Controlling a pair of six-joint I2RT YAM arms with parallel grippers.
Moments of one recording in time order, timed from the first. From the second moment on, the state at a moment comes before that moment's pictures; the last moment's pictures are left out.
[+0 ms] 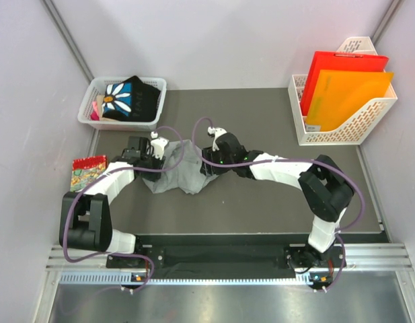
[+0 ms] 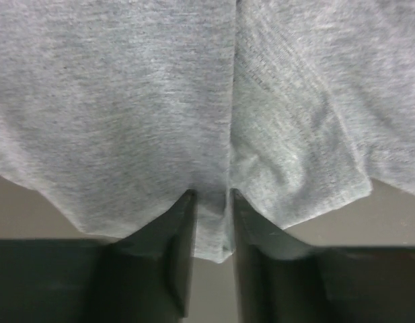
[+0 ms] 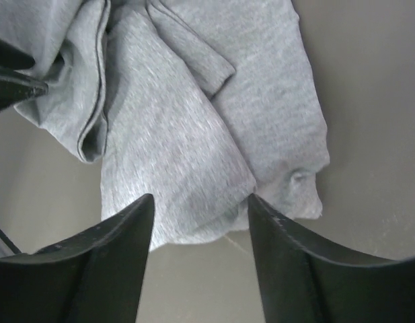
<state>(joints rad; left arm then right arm) -0.11 1.40 0.79 -0.39 0.19 0.30 0.81 1.79 1.13 -0.03 -0.08 0.45</state>
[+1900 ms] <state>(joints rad) -0.11 1.04 1.60 -0.73 0.22 0.23 0.81 1.02 1.15 -0.22 0.20 0.32</state>
